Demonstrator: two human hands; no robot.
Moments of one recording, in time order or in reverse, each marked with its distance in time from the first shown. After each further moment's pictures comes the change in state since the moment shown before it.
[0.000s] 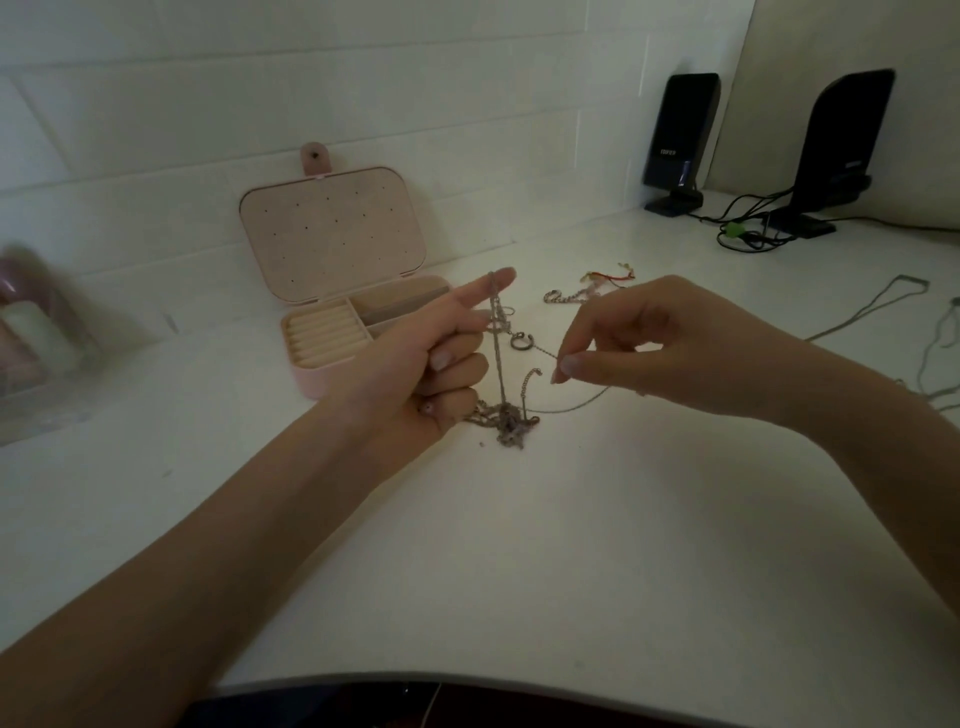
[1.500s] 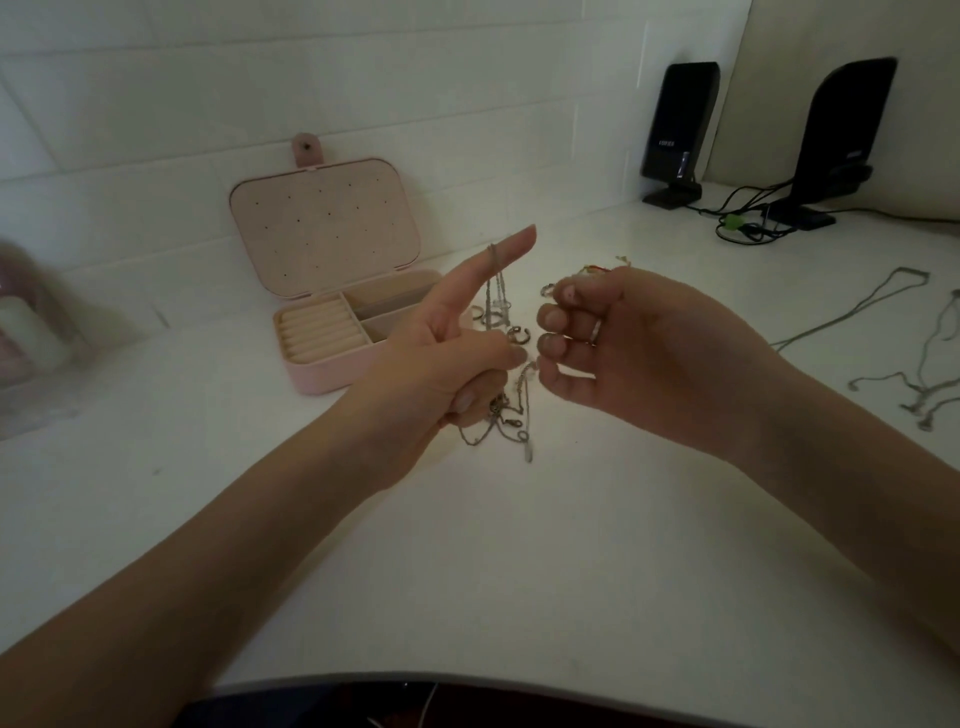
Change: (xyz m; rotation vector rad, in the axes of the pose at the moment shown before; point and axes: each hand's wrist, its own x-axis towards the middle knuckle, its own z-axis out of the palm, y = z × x) left_hand -0.005 -0.009 0.006 0.346 -0.157 0.246; right_hand 0.007 -0.005 0.023 1.277 0.084 0.326
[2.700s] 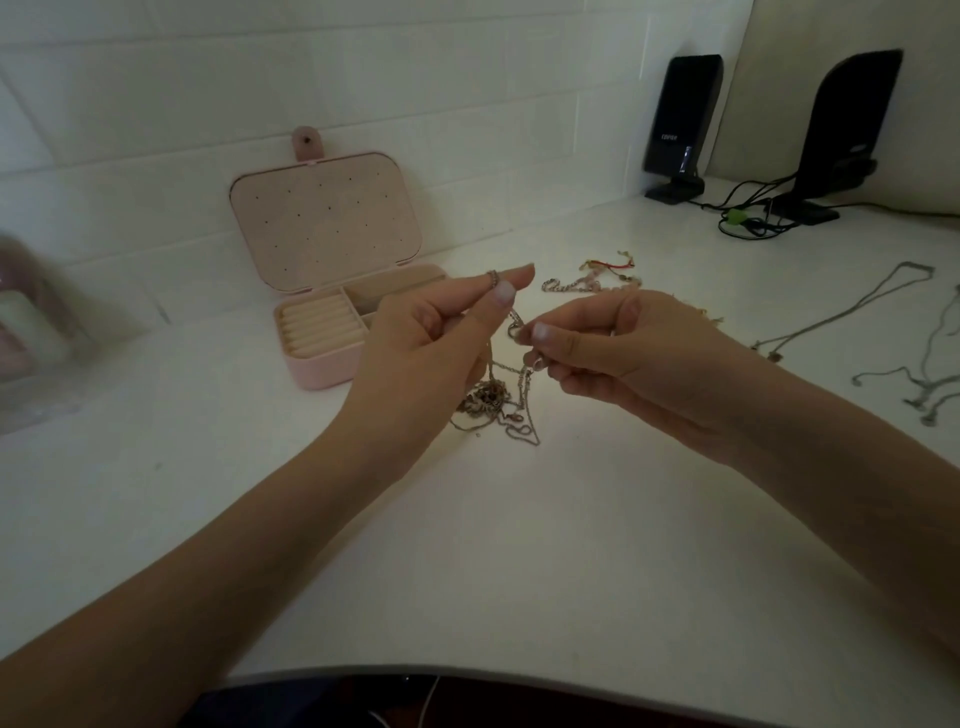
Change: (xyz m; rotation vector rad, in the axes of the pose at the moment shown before) left_hand 0.001 -0.001 0.008 0.237 0.352 0.203; right_hand -0.001 0.009 0.000 -0.491 0.125 -0.112
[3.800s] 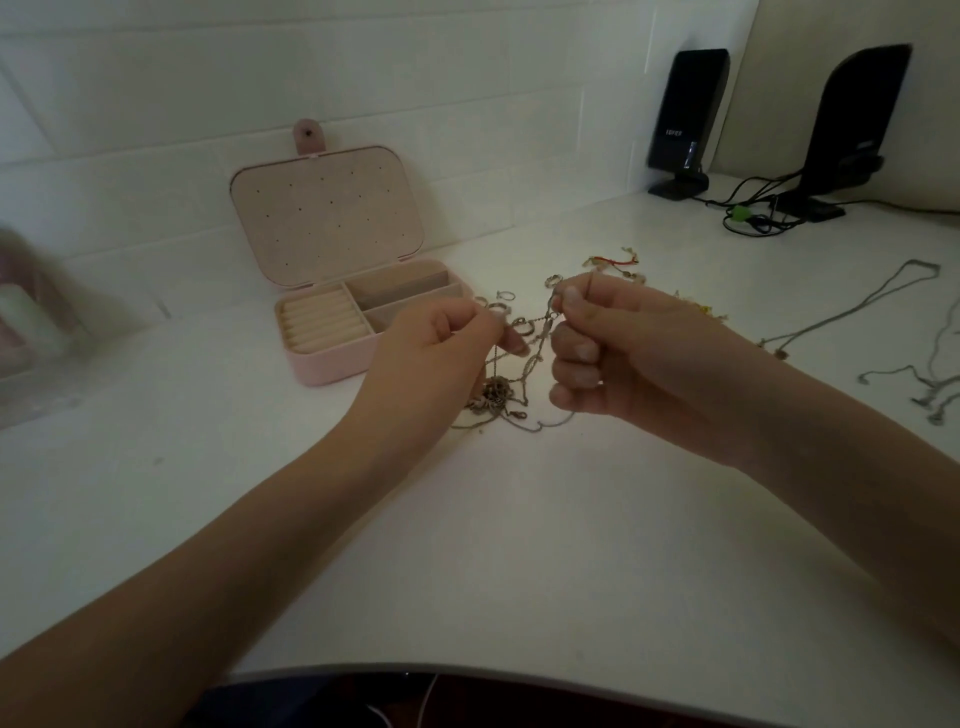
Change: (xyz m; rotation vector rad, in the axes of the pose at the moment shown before) left_hand 0.002 -0.010 0.000 0.154 0.015 -0.219; right_hand 0.001 -0.001 0.005 0.268 -0.048 0.071
